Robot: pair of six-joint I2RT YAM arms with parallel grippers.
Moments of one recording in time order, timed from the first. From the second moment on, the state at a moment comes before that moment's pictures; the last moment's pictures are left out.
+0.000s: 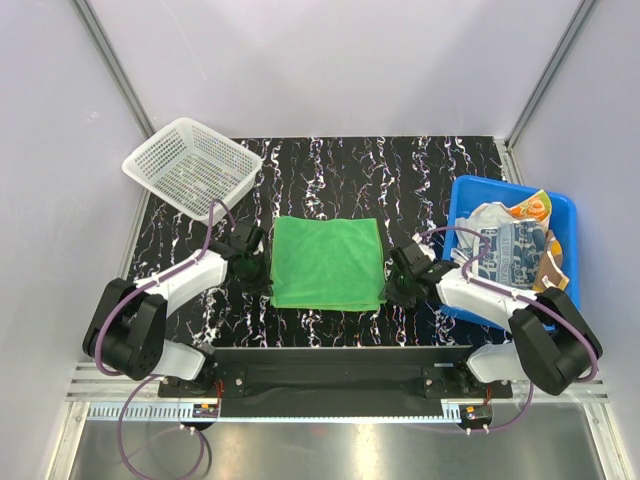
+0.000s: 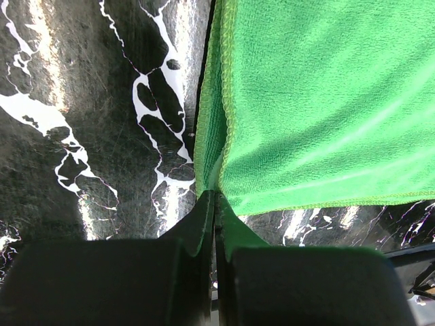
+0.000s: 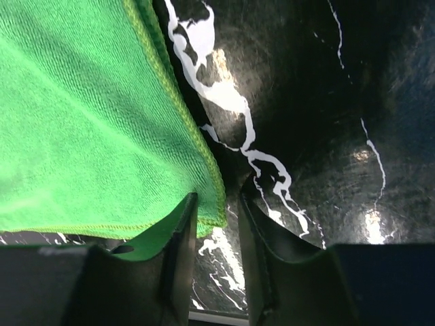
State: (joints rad) left arm -0.43 1.40 0.74 -0.54 0.13 -0.65; right arm 0.60 1.33 0.60 -0.36 0.05 0.99
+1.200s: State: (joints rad) left arm -0.42 1.40 0.74 -0.56 0.06 -0.64; right arm 0.66 1.27 0.44 -0.12 -0.09 1.09
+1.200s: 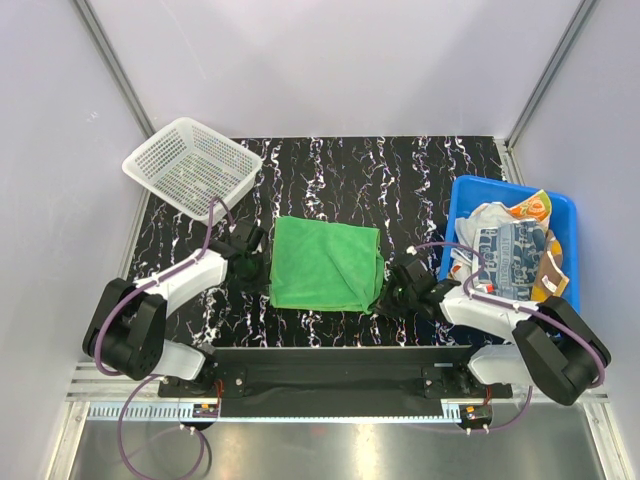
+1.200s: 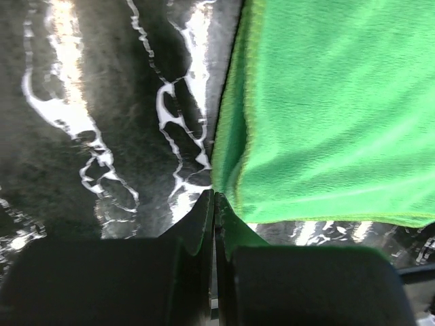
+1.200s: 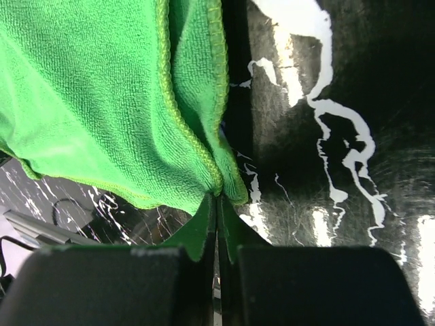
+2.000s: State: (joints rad) left arm -0.47 1.33 0.76 -0.52 0.11 -0.58; right arm 0.66 1.17 0.42 -0.18 0.00 1.08
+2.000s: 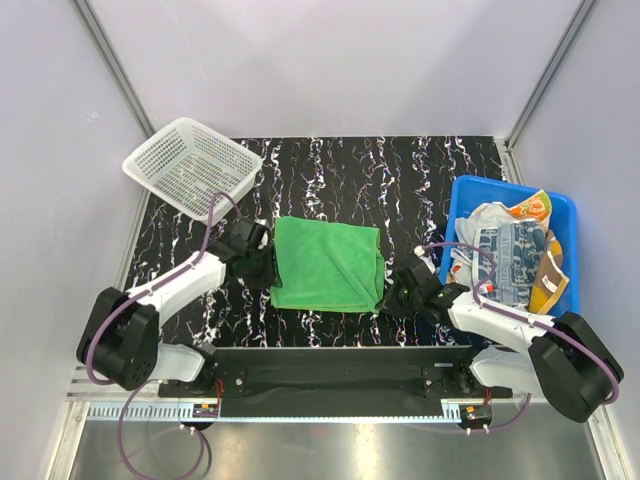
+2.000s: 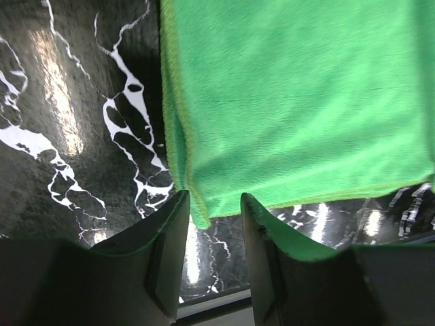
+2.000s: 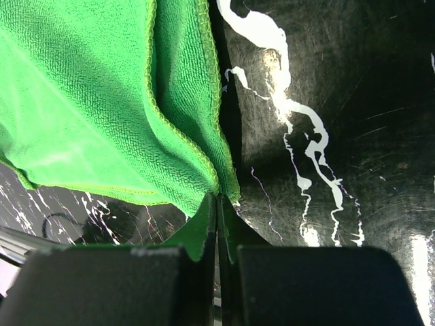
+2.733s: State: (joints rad) left arm -0.48 1.44 0.78 -0.59 0.01 -0.60; right arm 0.66 1.13 0.42 -0.22 0.02 1.08
